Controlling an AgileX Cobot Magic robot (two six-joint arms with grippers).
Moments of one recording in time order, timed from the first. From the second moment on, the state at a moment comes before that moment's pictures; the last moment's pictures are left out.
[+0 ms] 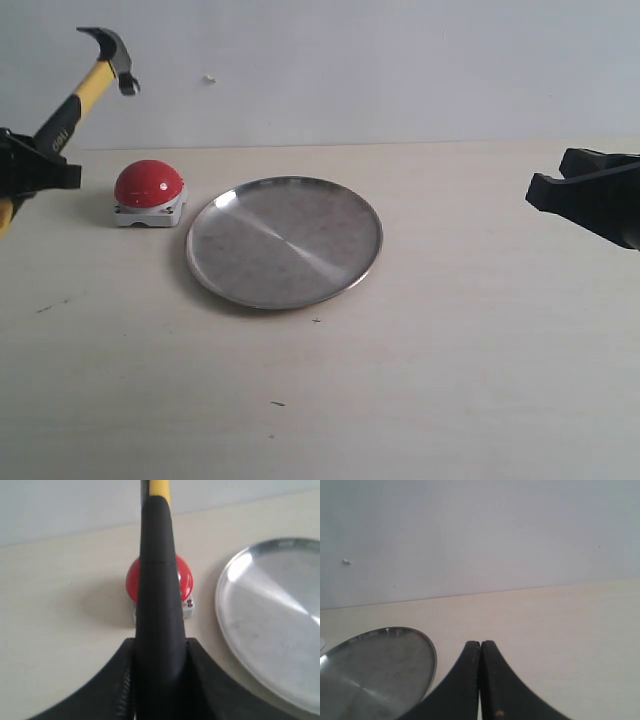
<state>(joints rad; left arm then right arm) -0.12 1.47 -0.81 -1.73 0.08 1.82 0.30 1.24 -0.36 0.23 -0.57 0.05</state>
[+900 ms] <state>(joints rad) -0.12 1.42 -0.75 -1.73 0.11 1.82 0.30 1.24 -0.36 0.23 -0.57 0.05</state>
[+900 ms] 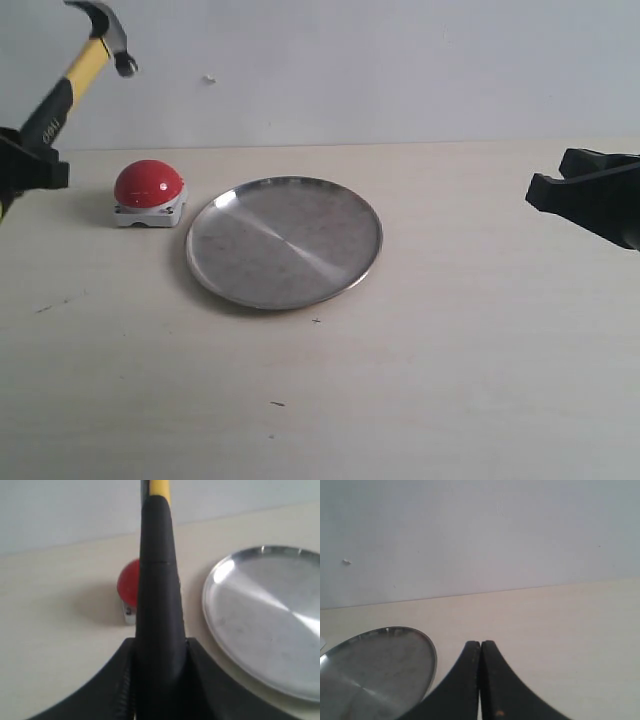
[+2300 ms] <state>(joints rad) -0.13 1.34 -0.70 -1.68 0.91 1.87 0.30 1.24 -0.36 0.24 -0.56 0.05</state>
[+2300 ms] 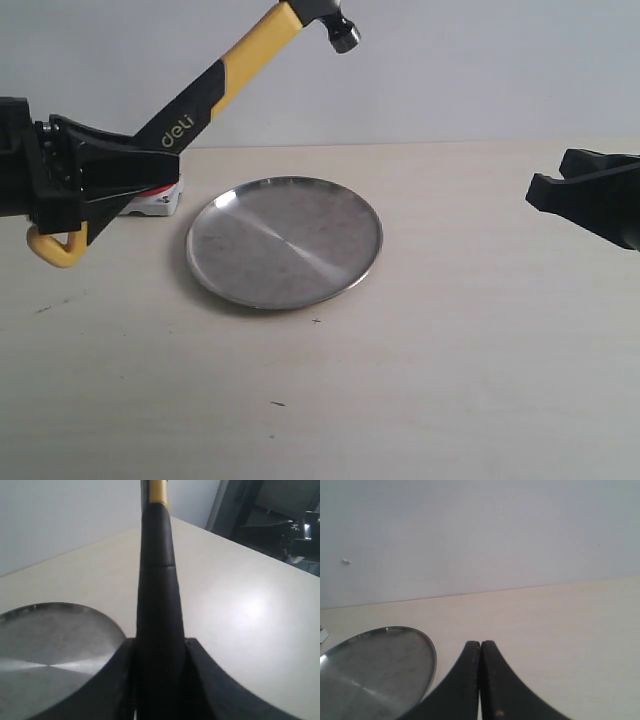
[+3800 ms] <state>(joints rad) -0.53 1.36 -0.74 -0.41 -0.05 0.46 0.30 1.24 -0.36 0.24 -0.56 0.05</state>
